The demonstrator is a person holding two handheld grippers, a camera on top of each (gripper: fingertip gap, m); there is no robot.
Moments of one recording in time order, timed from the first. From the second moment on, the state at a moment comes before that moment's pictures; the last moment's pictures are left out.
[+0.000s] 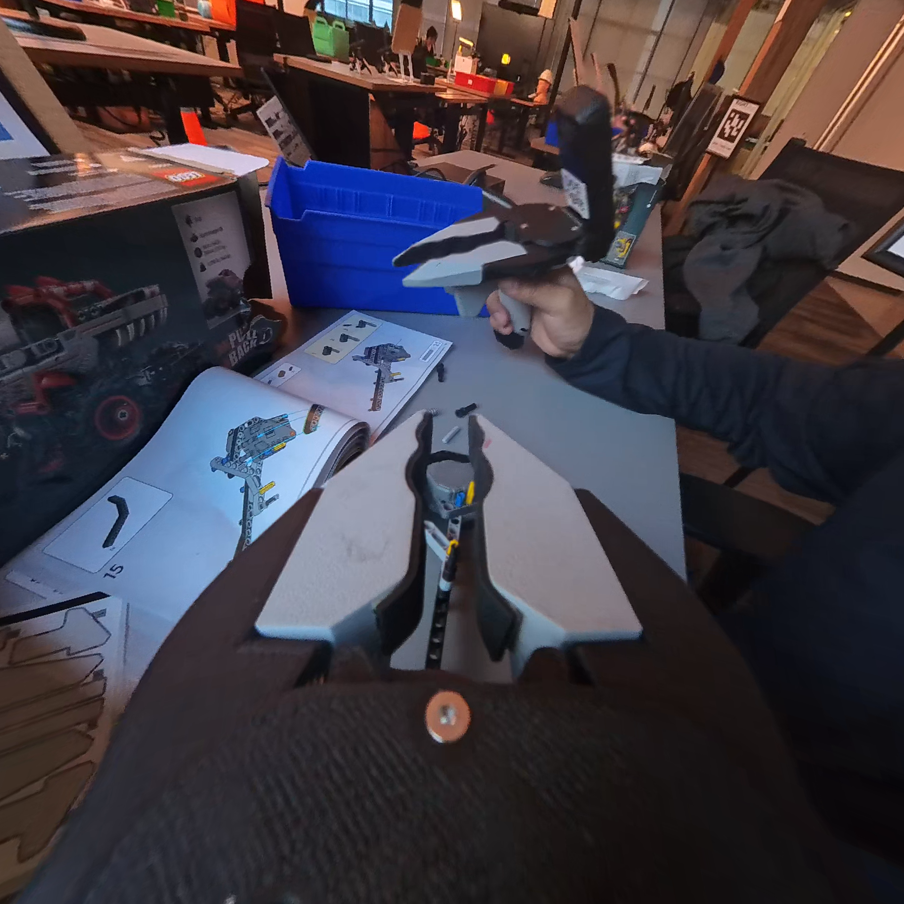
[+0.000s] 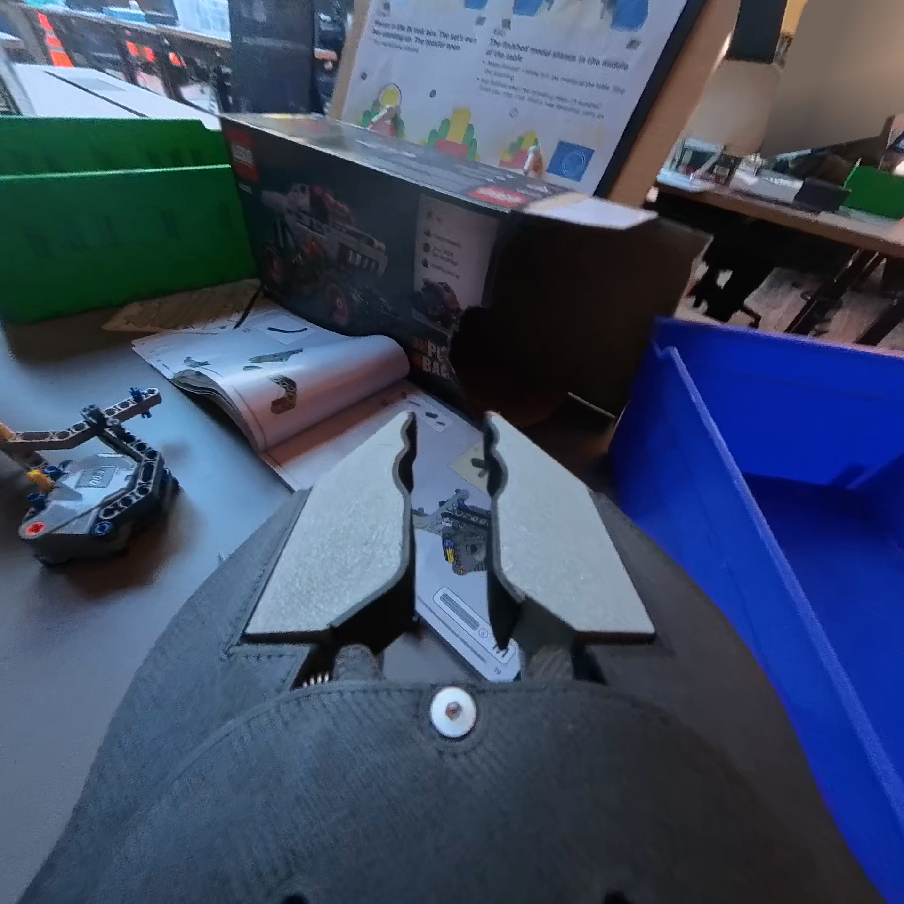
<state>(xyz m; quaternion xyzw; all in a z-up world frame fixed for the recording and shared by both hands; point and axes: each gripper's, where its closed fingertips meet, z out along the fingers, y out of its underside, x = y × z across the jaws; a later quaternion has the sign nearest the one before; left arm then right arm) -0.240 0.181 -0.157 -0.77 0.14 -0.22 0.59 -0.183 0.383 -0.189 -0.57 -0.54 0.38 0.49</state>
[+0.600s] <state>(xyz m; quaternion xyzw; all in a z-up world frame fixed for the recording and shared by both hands) -0.255 0.165 -0.114 -0.75 0.19 -0.21 0.60 -0.176 0.398 -0.189 -0.59 -0.50 0.37 0.52</state>
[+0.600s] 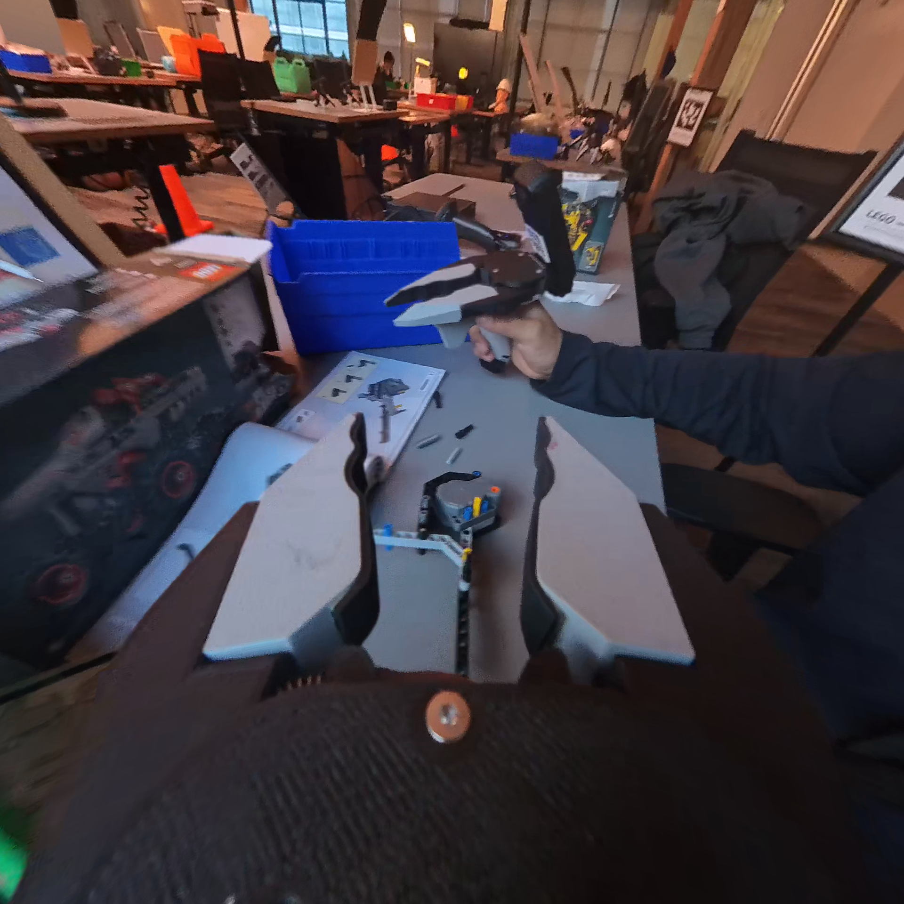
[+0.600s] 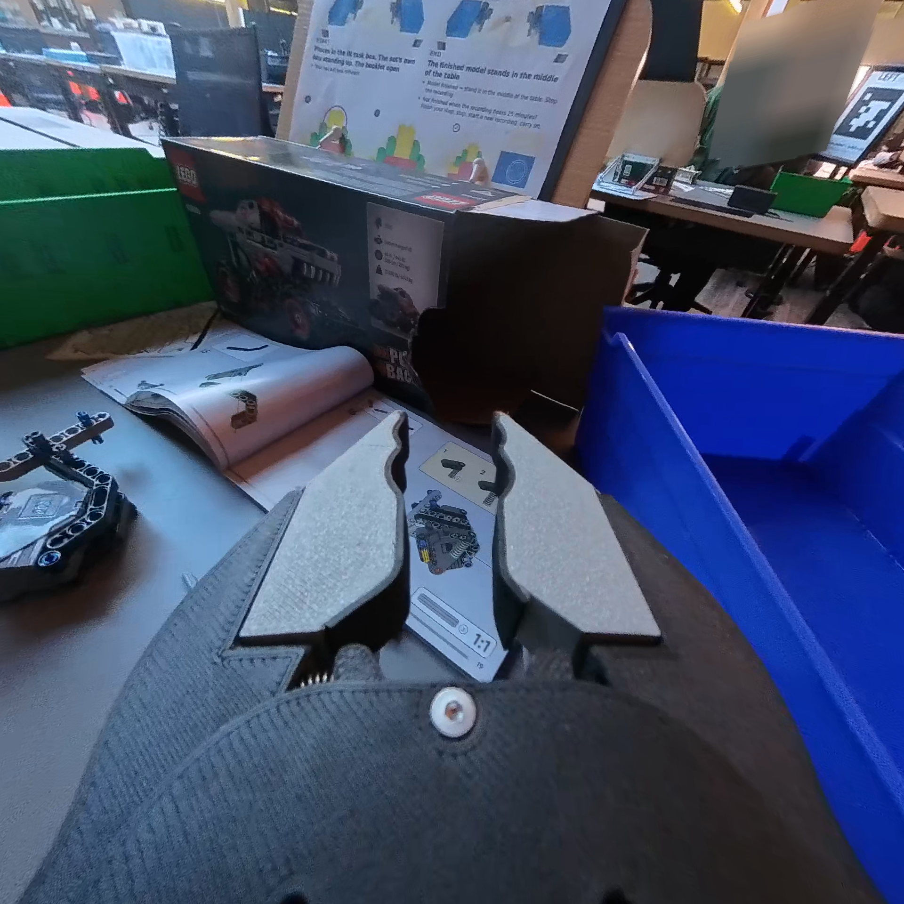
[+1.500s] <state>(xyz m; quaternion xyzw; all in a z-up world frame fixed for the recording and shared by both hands) -0.510 0.133 -0.146 -0.82 0.00 0.06 0.56 -0.177 0.414 -0.206 -0.63 -0.47 0.37 0.49</state>
